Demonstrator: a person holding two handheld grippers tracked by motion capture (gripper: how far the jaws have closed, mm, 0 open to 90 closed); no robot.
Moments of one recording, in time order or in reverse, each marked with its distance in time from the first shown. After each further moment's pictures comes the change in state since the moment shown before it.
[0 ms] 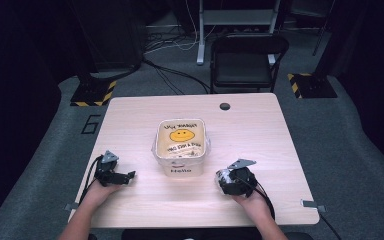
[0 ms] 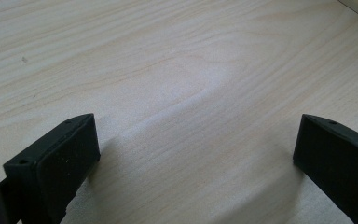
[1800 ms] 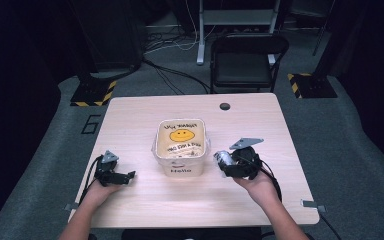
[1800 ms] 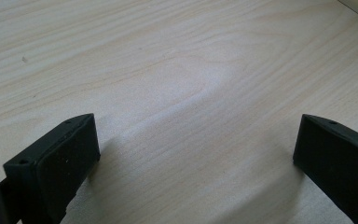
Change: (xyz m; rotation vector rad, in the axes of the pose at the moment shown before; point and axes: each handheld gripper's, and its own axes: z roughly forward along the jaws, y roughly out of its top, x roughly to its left) left arm 0.000 0.000 0.000 0.000 0.000 0.000; right arm -0.004 0.066 -0.060 -0.068 0.065 -0.047
